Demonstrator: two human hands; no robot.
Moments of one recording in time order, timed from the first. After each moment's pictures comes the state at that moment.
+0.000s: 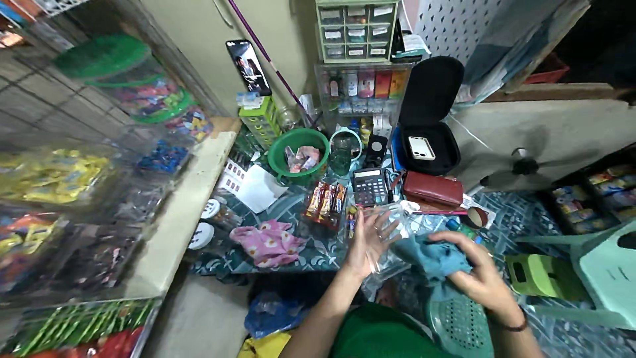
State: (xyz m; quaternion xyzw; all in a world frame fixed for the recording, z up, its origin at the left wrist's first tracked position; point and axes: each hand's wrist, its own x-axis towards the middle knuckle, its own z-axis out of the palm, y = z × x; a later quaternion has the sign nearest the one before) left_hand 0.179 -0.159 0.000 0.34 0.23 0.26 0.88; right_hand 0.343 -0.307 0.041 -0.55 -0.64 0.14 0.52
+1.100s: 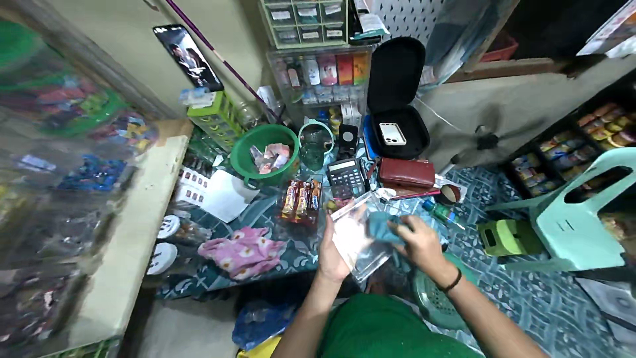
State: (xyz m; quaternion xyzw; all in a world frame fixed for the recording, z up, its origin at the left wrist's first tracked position) left_hand 0.166 -0.161 -0.018 0.25 0.09 0.29 0.92; right_hand 0.325 -0.291 -0.022 -0.69 -0.62 -0.12 0.34
